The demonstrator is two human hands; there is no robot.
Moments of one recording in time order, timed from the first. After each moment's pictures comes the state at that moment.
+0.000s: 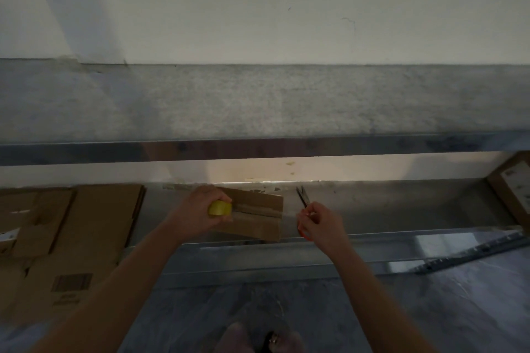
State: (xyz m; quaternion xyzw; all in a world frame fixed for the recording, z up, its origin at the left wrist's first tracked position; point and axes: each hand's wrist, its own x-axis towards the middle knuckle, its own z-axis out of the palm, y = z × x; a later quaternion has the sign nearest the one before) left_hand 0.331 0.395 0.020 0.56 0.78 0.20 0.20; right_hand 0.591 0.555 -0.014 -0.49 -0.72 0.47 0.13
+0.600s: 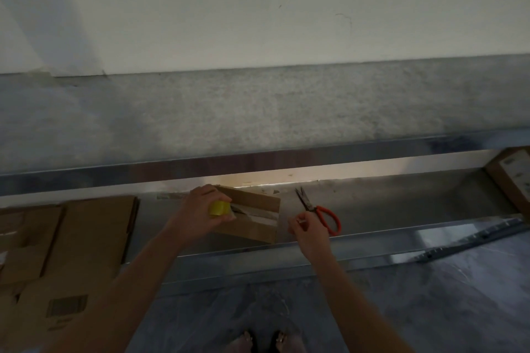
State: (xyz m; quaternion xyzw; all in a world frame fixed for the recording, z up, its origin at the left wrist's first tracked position) left_hand 0.317 0.418 0.007 0.57 0.77 0.23 0.18; right_hand 0.562 0.546 -0.066 -0.55 -0.64 0.51 0.17
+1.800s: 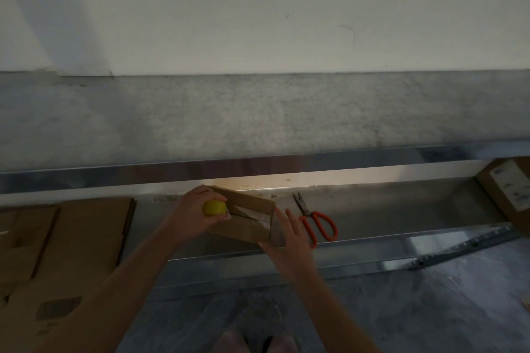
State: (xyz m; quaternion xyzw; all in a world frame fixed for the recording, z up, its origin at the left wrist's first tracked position) left_hand 0.309 0.419 0.007 0.54 0.77 0.27 0.20; right_hand 0.553 0.509 -0.066 -0.43 -0.82 0.35 0.12
